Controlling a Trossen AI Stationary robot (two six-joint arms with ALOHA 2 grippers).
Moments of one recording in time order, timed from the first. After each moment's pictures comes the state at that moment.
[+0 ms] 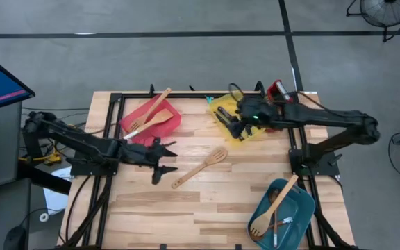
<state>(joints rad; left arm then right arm) -0.24 1.04 0.51 0.11 -0.26 -0.29 -0.14 1.31 1.22 -0.70 0.40 0.47</state>
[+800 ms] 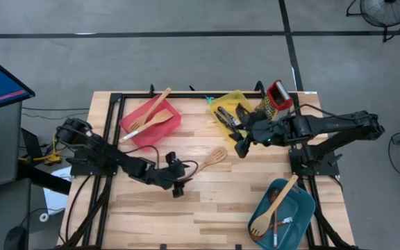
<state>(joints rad) -0.38 1.61 0.70 0.20 -0.55 -0.36 0.16 1.22 1.22 -0.71 0.50 0.58</state>
